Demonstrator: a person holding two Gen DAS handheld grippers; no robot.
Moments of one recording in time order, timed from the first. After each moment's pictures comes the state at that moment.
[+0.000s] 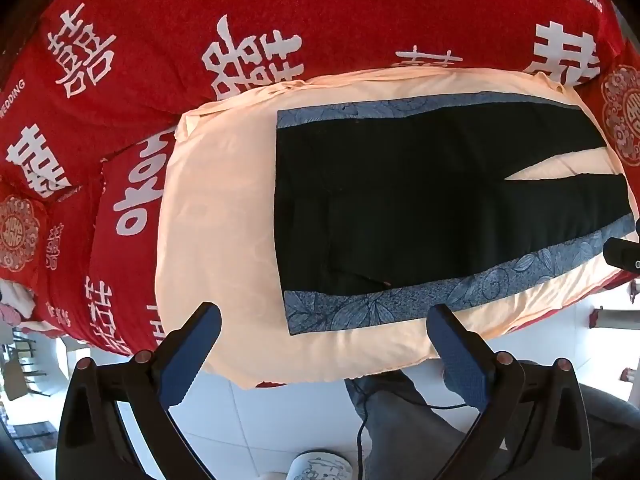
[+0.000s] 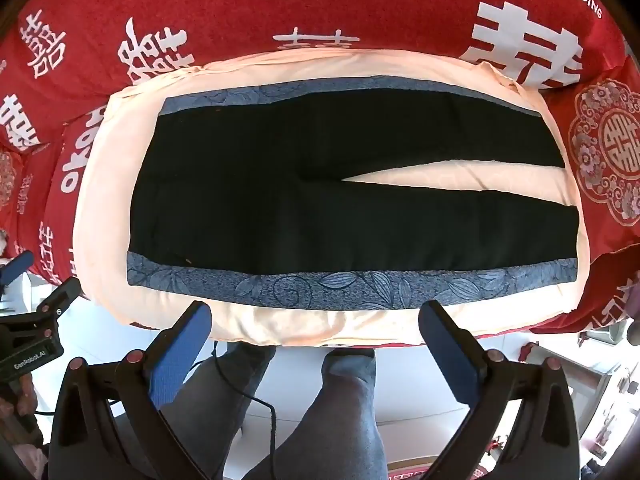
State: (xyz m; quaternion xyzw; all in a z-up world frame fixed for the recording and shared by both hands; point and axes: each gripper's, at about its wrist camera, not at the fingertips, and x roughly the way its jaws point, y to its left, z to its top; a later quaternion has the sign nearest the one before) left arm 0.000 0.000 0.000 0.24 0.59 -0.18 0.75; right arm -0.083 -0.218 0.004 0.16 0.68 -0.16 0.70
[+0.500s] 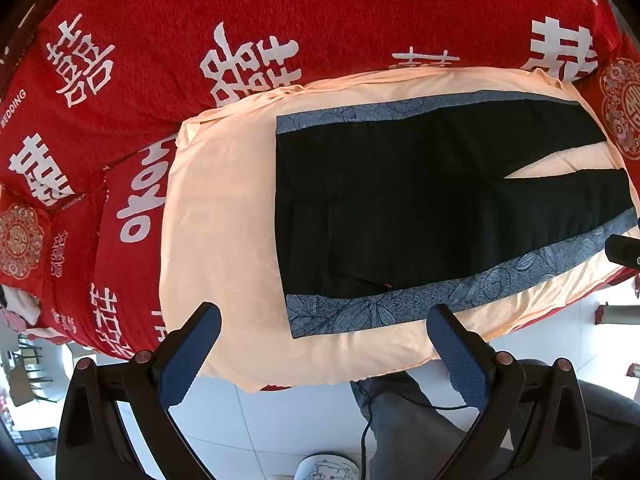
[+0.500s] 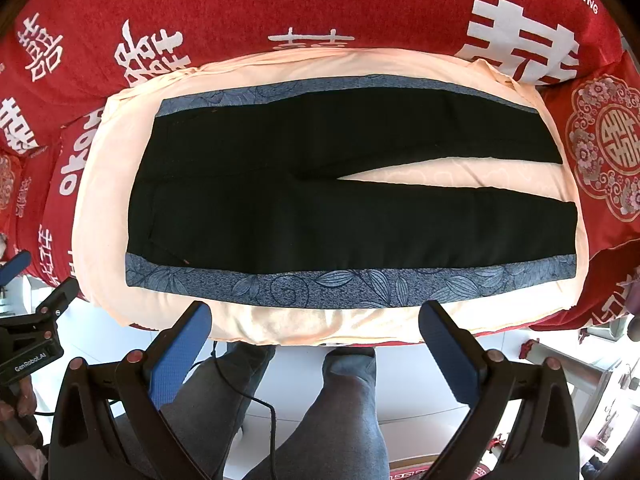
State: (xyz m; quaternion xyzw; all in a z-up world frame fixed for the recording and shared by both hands) left arm -0.001 -0.003 0.003 0.25 0.58 -0.18 0.76; right arm -0.085 -0.220 0.004 0.16 0.68 -0.16 0.70
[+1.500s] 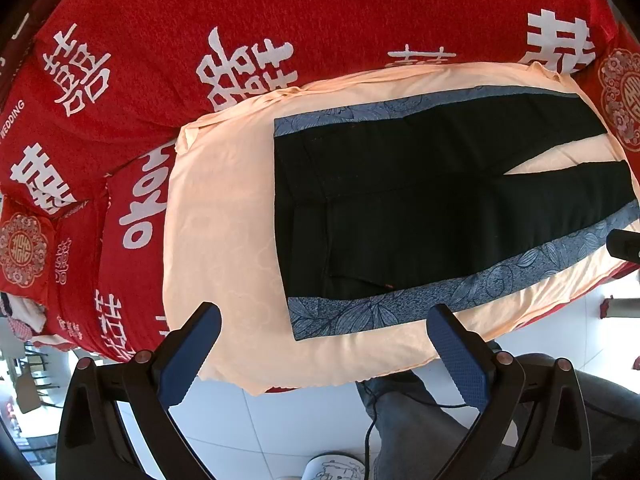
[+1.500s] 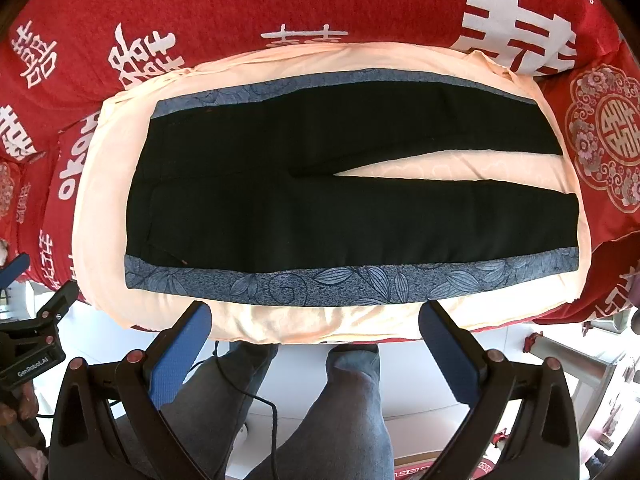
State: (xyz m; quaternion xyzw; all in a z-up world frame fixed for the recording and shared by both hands) left arm -0.005 -0.008 0.003 0.25 0.56 -0.19 0.76; right arm -0.088 -0.224 0.002 0.17 0.68 -0.17 0.70
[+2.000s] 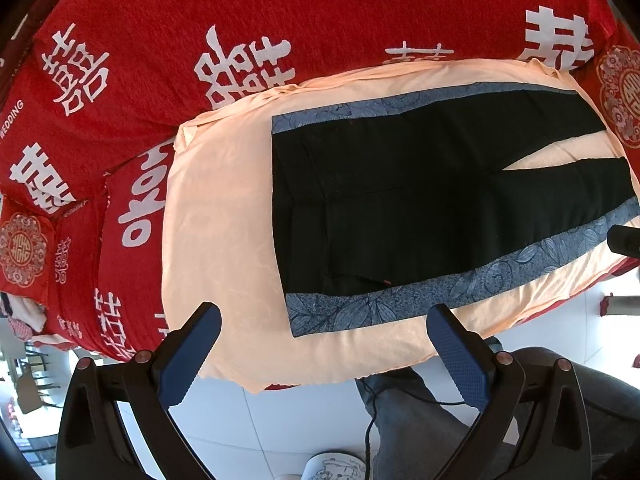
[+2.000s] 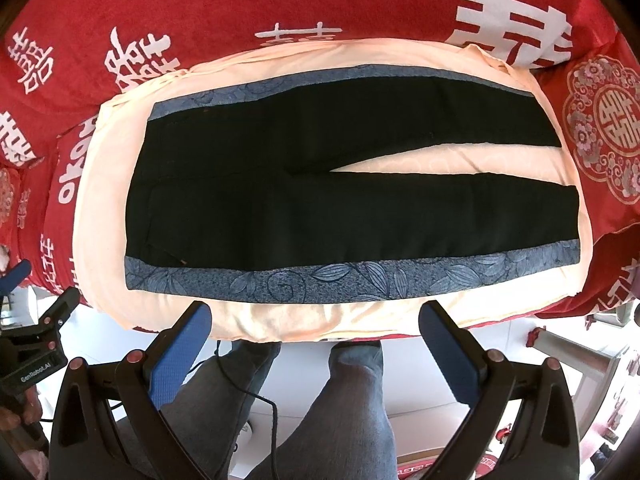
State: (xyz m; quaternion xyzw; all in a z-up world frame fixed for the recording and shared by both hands) left arm -0.008 -0.008 0.001 0.26 0.56 -0.19 0.76; right arm -0.094 -0.227 0.000 0.18 0.68 -0.17 0.69
